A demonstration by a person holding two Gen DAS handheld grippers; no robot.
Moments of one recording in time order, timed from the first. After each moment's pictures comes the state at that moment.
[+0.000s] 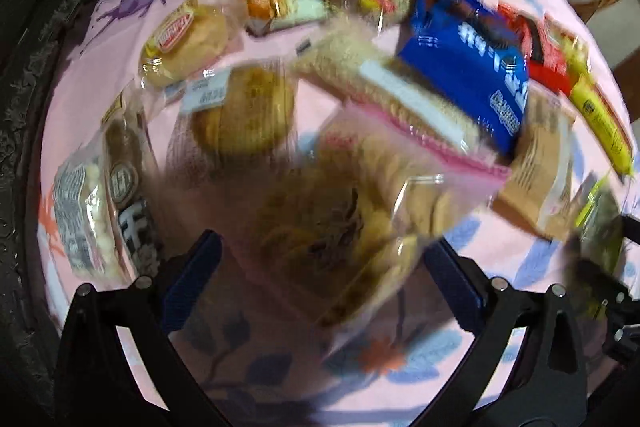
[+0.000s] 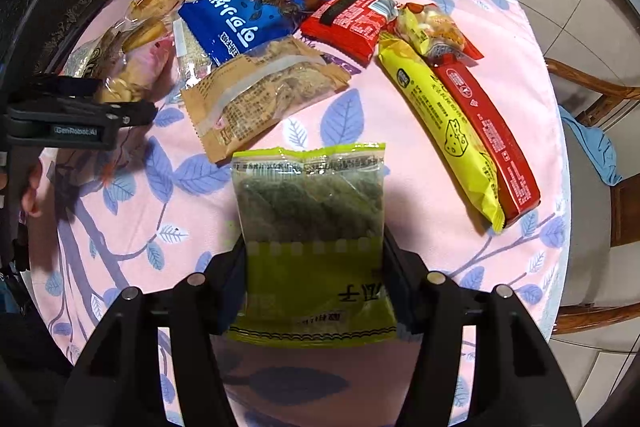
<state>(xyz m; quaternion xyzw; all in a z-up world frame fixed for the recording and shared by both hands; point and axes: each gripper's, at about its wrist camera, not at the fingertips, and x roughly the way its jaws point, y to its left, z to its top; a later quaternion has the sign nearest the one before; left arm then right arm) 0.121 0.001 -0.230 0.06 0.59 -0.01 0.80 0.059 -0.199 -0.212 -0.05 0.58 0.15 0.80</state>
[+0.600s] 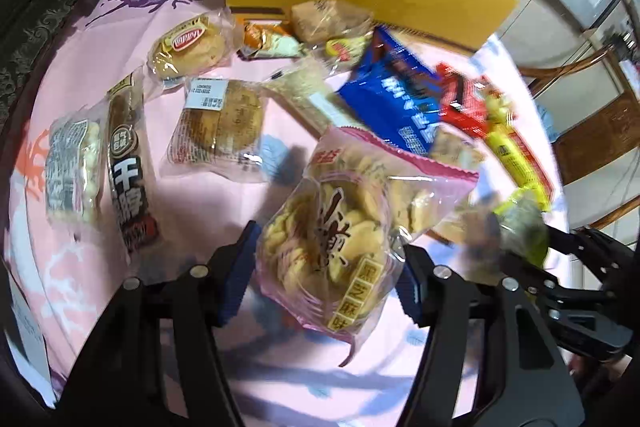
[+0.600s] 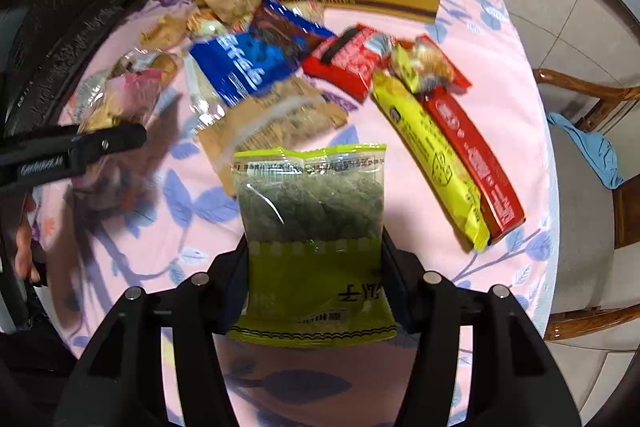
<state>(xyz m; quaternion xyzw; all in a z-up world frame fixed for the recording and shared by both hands) 0.078 -0.001 -0.181 -0.06 0.55 -0.05 0.83 0.063 -0.204 -0.184 -0.03 0.55 0.16 0.82</state>
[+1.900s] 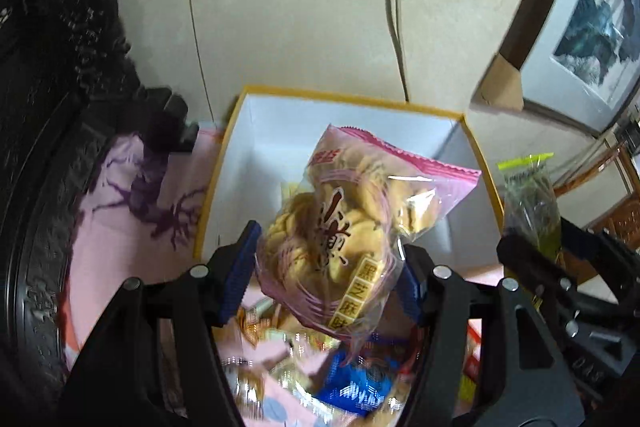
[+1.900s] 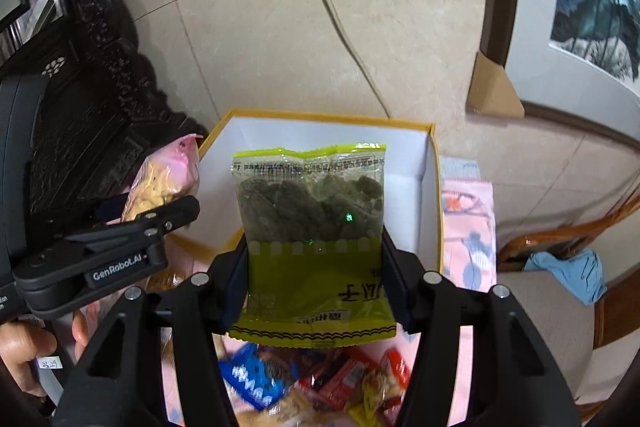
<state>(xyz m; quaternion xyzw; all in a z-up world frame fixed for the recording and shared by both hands) 0.290 -0.011 -0.033 -0.06 0.43 -0.01 0.90 0.270 -0.178 -0.019 0.00 0.41 0.14 0.90</state>
